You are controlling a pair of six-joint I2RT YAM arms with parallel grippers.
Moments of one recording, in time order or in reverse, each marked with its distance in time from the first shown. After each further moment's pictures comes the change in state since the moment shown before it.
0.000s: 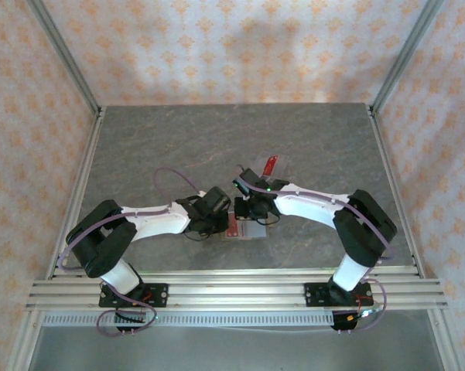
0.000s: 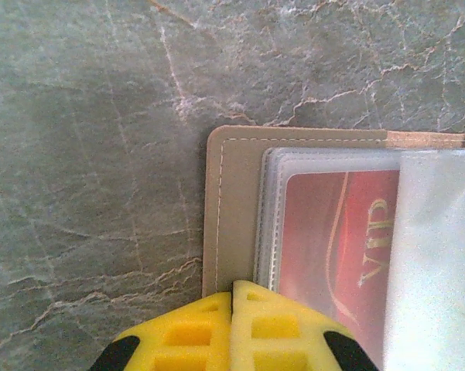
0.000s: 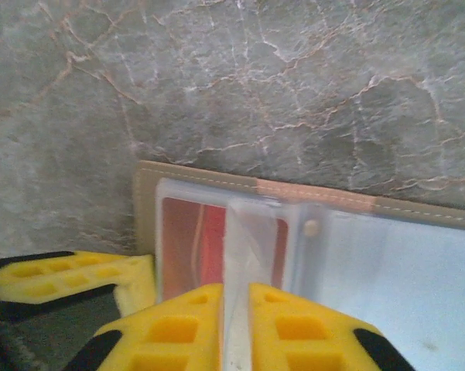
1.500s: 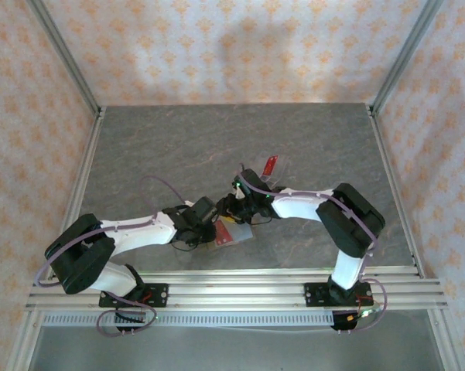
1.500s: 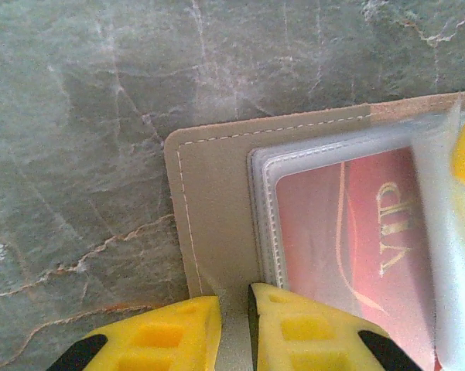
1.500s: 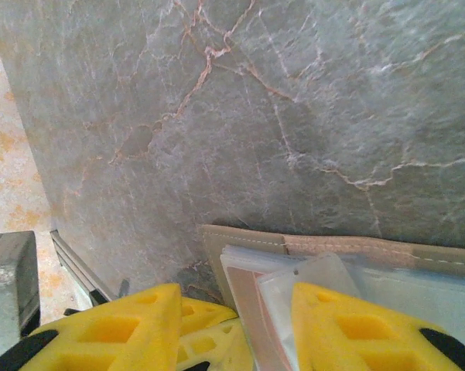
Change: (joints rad) left arm -0.012 -0.161 -0.128 -0.113 -0.054 -0.060; right arm -0.026 0.109 -0.098 0.457 -0.346 0.296
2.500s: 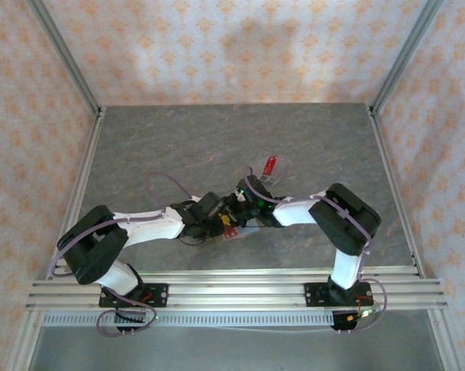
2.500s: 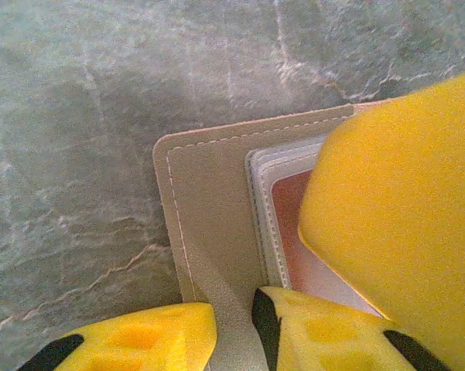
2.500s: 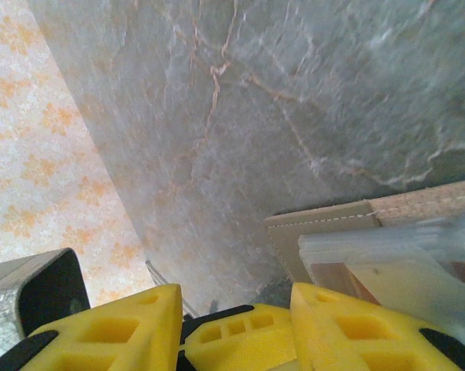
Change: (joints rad) left arm 0.006 0.114 0.069 0.087 0.003 0.001; right arm 0.006 0.030 -0.126 0.354 -0.003 0.366
